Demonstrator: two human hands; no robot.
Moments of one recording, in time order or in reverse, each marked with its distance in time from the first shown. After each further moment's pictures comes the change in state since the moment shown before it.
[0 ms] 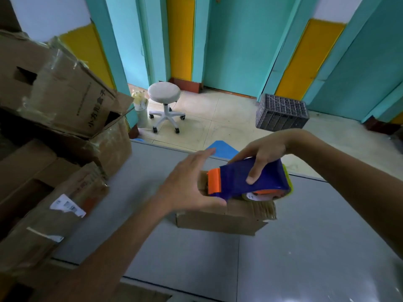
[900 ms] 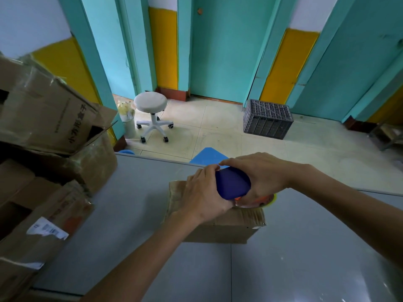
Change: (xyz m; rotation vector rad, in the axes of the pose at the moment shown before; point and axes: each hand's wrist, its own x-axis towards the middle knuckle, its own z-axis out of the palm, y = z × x) left_hand 0.030 0.043 0.049 0.054 0.132 -0.064; right_hand -0.018 0.010 0.048 -0.464 0.589 -0.106
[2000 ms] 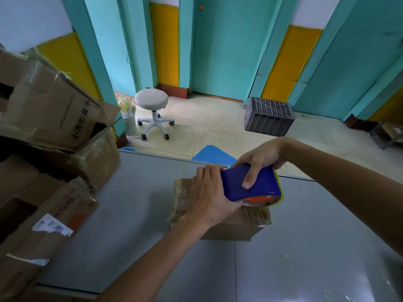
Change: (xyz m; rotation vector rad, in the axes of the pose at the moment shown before) left_hand -0.008 -0.006 0.012 0.025 0.167 0.067; right_hand 0.044 0.033 -0.013 0.730 -0.729 0.131
